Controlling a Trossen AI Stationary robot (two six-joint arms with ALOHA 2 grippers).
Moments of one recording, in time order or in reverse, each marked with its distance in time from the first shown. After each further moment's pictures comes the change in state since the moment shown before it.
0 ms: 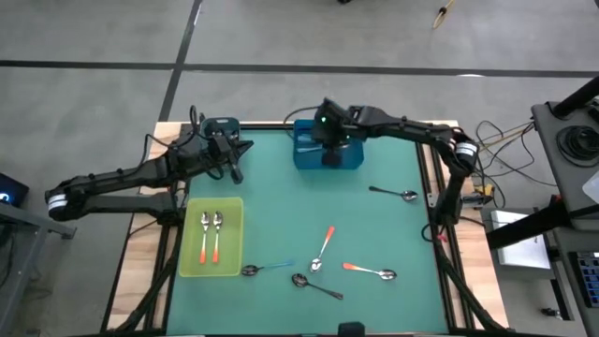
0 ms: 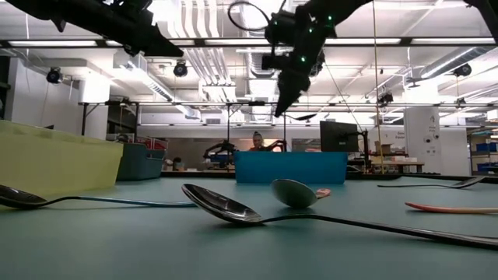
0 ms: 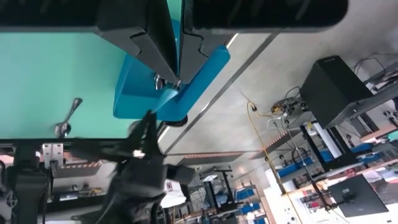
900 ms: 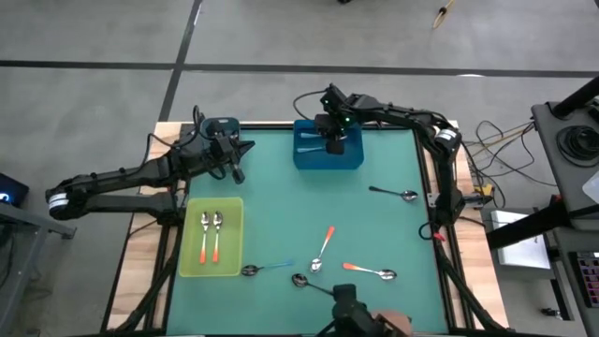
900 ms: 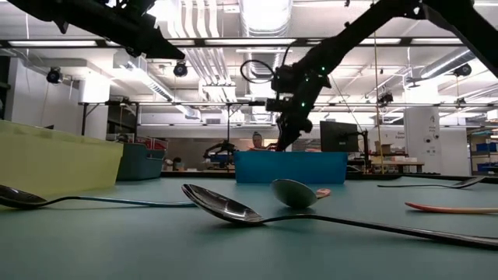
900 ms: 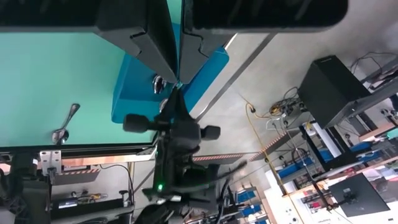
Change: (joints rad) left arm 0.002 0.021 0.000 0.009 0.000 0.023; right arm -0.237 0.202 -0.001 0.150 -0.273 -0.278
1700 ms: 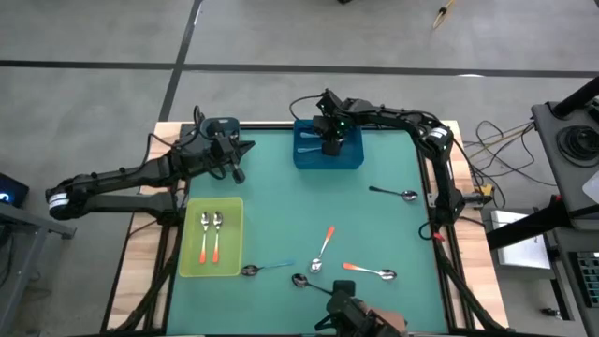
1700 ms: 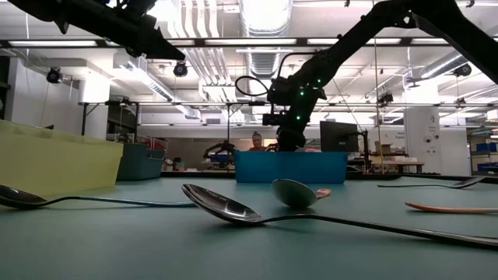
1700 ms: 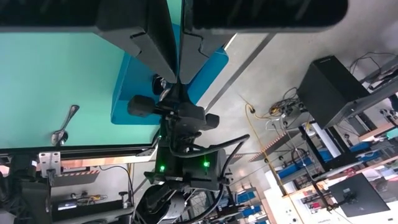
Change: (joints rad) left arm 0.000 0.004 0.000 0.000 -0.002 0.004; right arm 0.001 0.079 0.000 0.066 0.074 0.100
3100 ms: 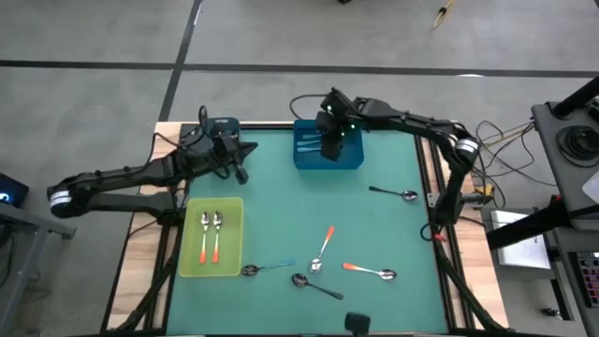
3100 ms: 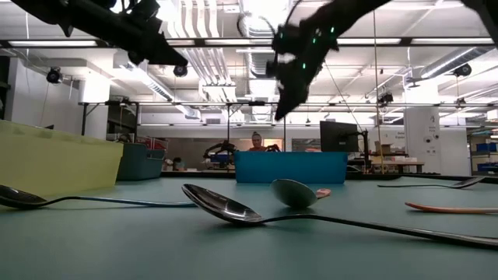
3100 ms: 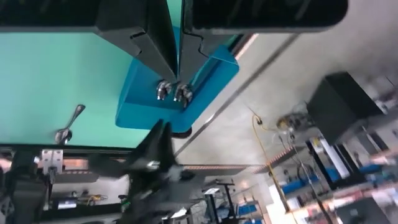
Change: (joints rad) left arm -0.001 0.043 0.000 0.006 0.000 -0.094; right arm 0.132 -0.279 -0.022 -0.163 0.021 0.311
